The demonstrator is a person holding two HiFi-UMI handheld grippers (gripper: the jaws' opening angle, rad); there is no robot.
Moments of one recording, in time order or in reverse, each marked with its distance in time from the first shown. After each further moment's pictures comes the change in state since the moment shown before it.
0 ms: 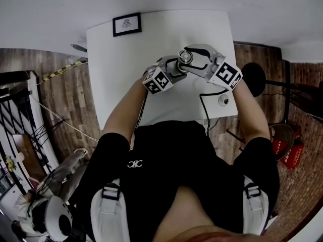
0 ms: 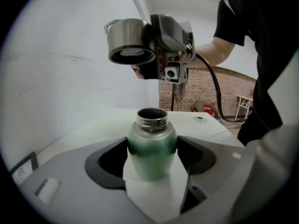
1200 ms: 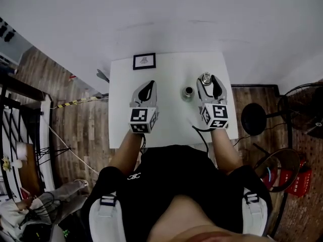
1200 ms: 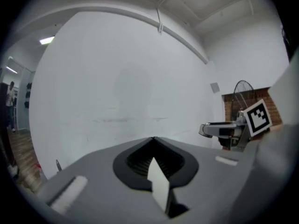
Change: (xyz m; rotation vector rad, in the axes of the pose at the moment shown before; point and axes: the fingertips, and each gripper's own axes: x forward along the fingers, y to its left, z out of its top) left arm -0.266 0.027 0.107 -0.324 -0.336 0.877; right arm -0.104 0.003 0.045 0.267 -0.291 -0.990
